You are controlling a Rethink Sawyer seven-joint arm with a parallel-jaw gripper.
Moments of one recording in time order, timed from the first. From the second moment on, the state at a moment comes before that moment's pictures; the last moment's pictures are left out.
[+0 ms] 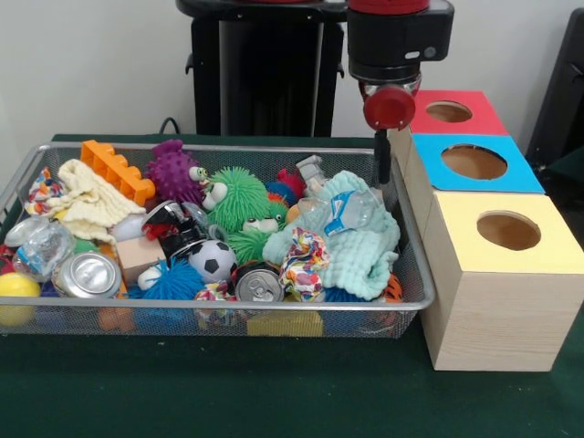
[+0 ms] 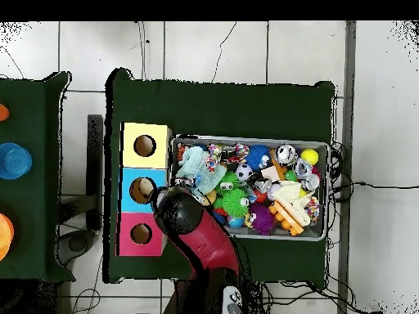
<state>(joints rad) 0.06 -0.66 -0.17 2.03 0.89 0.26 2.48</state>
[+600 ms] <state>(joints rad) -0.08 -0.66 -0.11 2.03 0.87 0.21 2.48</state>
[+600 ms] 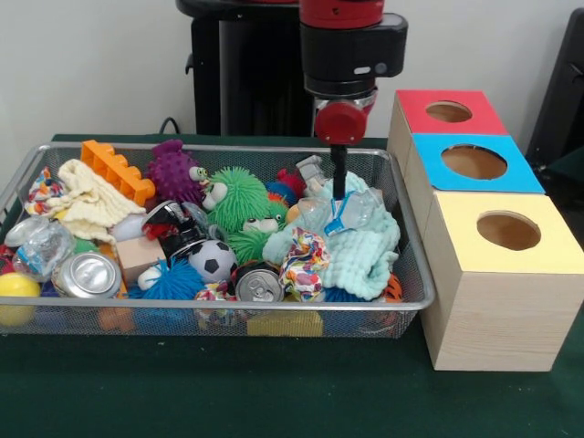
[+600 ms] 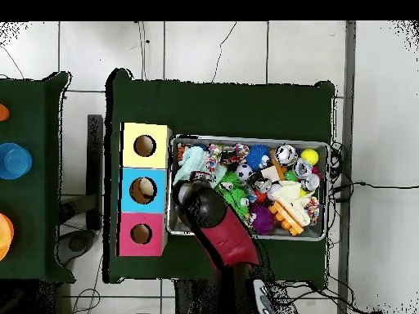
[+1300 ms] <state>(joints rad) -0.09 -0.52 -0.14 1.94 0.83 0.21 2.48</state>
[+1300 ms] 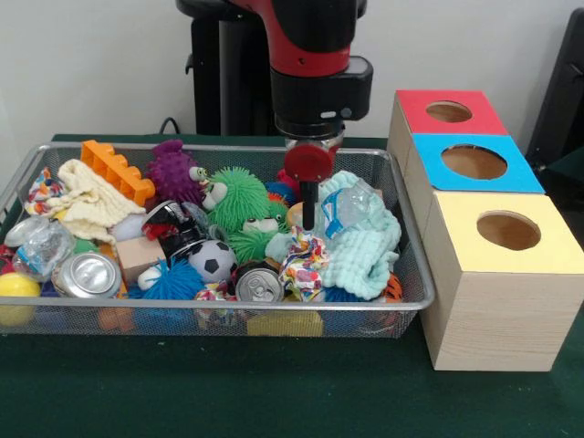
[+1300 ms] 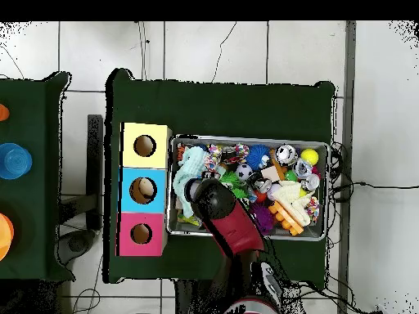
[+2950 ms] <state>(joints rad) -0.05 0.09 -0.62 0.83 0.70 1.25 2.48</state>
